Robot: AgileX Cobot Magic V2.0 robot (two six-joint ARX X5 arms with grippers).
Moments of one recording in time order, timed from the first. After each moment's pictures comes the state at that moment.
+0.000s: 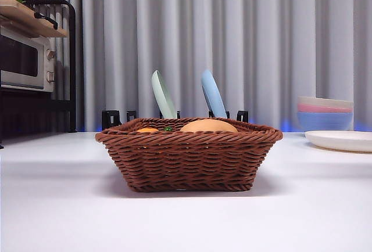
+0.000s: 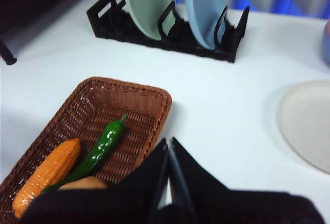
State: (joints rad) left arm -0.59 0.97 1.19 -0.64 -0.28 0.08; right arm 0.32 0.90 1.01 -0.55 -0.10 0.00
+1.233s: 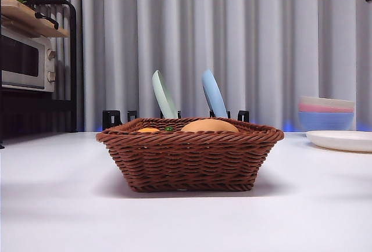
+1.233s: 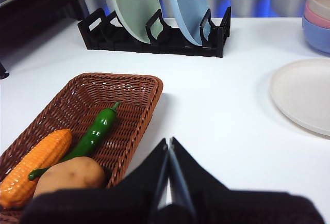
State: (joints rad) left arm -0.51 0.43 0.65 -0.50 -0.09 0.02; right arm 0.37 0.53 0.59 -0.36 0.00 0.09
